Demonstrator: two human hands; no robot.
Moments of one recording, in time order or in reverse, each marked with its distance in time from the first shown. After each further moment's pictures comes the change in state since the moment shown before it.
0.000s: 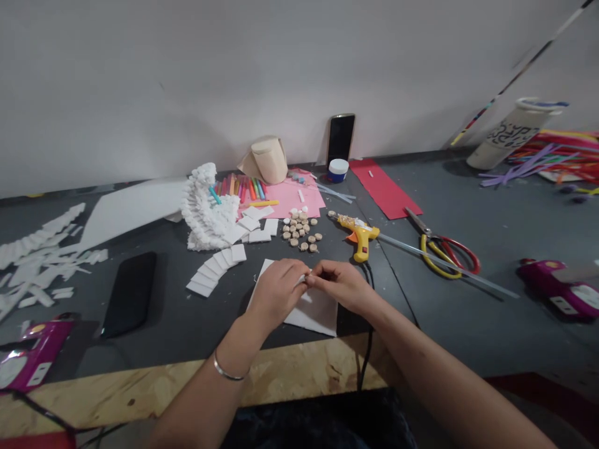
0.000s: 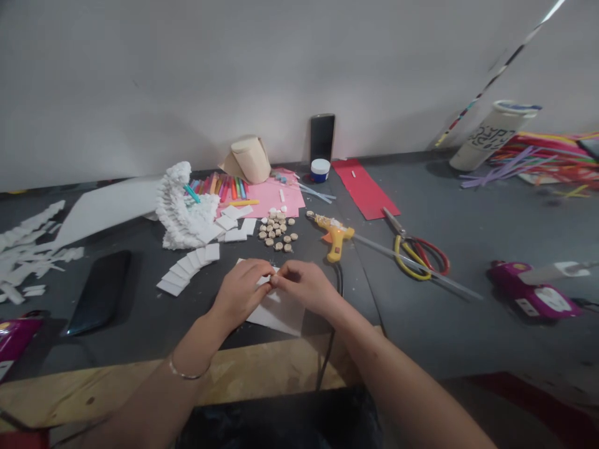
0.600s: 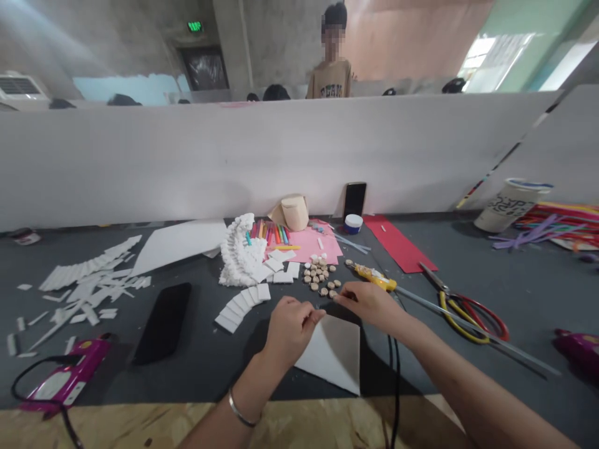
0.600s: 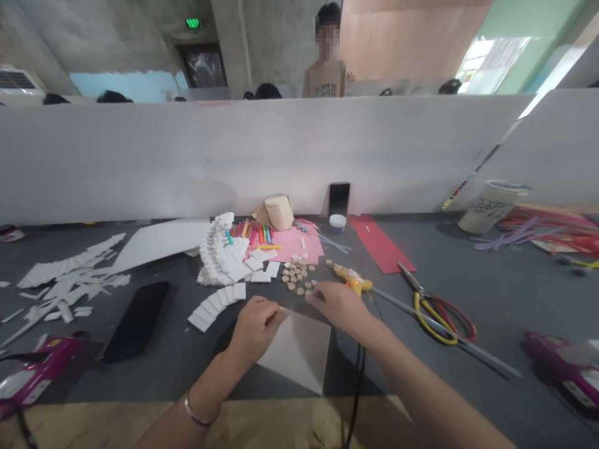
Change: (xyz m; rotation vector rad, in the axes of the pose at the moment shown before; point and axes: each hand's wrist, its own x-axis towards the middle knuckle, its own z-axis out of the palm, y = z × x) left_hand -0.006 -0.003 -0.015 0.078 0.087 -0.199; right_hand 0.038 -0.018 -0.034 -0.764 0.027 -0.159
